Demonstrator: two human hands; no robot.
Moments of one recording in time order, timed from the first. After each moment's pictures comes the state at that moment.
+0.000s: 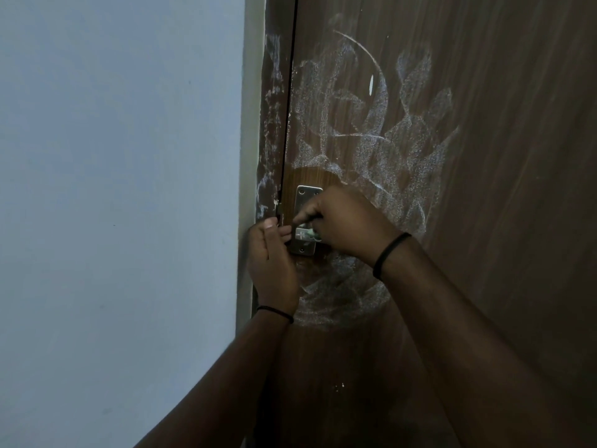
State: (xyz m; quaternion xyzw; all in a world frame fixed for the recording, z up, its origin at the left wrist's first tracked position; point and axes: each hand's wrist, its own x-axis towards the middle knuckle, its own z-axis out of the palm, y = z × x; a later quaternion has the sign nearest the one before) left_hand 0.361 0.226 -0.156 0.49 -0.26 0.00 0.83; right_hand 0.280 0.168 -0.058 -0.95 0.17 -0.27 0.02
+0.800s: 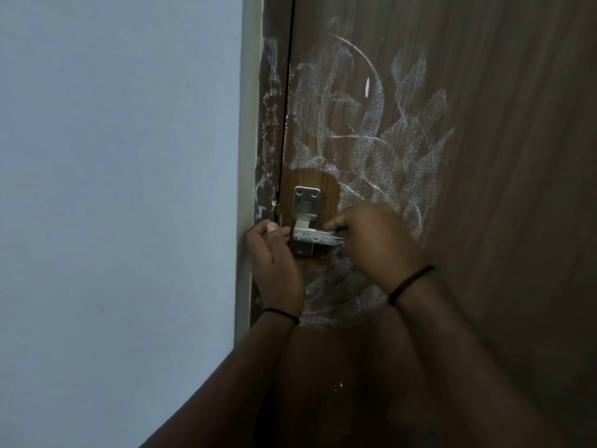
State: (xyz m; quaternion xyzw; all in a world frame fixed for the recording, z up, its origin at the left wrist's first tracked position) left_hand 0.356 0.219 -0.160 0.48 -0.25 0.01 0.84; right_hand 0.243 0.176 -0.075 -0.90 0.28 -0.32 0.00
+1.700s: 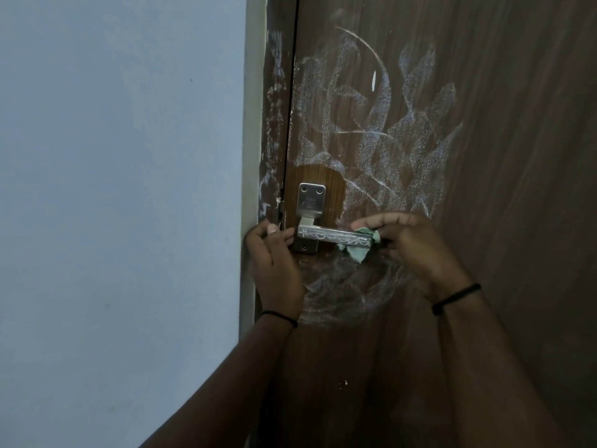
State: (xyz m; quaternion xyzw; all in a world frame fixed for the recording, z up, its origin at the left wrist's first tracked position) left_hand 0.354 0.233 -0.160 0.51 -0.25 0.00 0.83; right_hand 0.212 0.140 -0.093 -0.76 0.24 -0.38 0.47
